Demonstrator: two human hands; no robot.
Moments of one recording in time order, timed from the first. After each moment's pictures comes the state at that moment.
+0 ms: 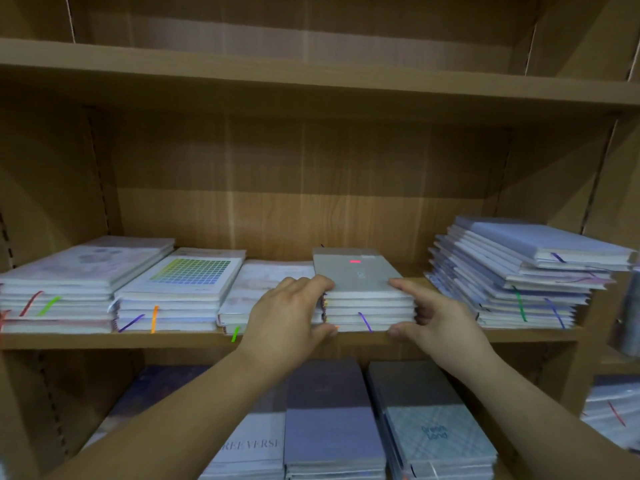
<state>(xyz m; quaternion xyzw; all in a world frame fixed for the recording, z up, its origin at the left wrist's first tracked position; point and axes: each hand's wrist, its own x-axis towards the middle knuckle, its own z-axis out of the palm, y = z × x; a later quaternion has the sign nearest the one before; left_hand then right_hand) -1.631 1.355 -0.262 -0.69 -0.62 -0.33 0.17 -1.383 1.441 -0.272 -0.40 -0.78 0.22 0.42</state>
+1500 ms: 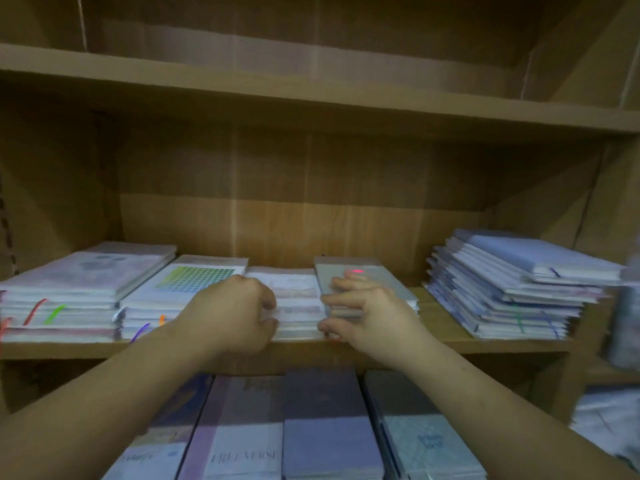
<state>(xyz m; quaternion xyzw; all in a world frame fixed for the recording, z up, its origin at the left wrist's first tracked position) -1.694 1.317 -0.205 -0.68 -0.71 -0.13 0.12 -1.469 1.407 -0.229 -0.34 -0.88 0.04 0.34</state>
